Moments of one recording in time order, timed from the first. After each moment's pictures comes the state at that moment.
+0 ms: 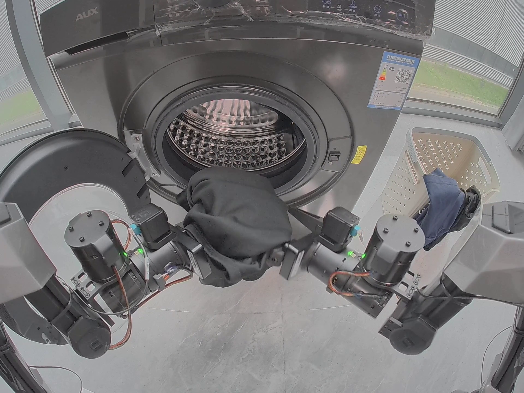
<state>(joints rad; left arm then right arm) -0.52 1.87 -0.42 -1.55 -0.17 -0.06 0.78 2.09 -0.72 -1.50 -0.04 0.18</state>
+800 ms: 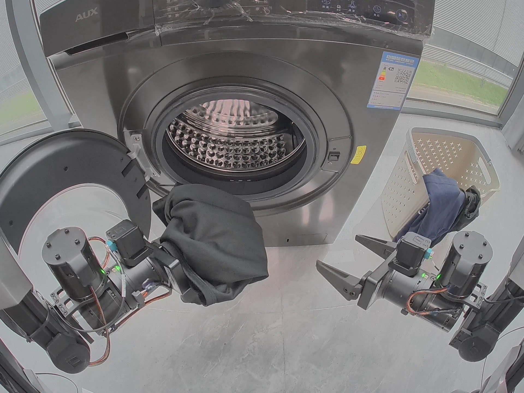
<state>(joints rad) -0.51 1.77 -0.26 -1.55 -0.07 -0.08 0.66 1.83 -0.28 -1.52 0.04 0.11</state>
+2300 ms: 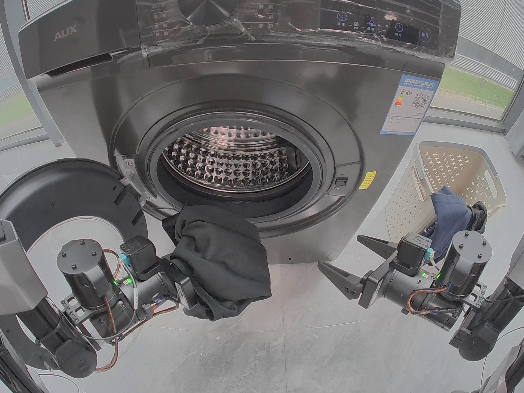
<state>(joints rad) -0.53 1.83 -0.23 -1.55 -0.08 -0.07 0.65 1.84 -0.28 -1.51 0.04 0.12</state>
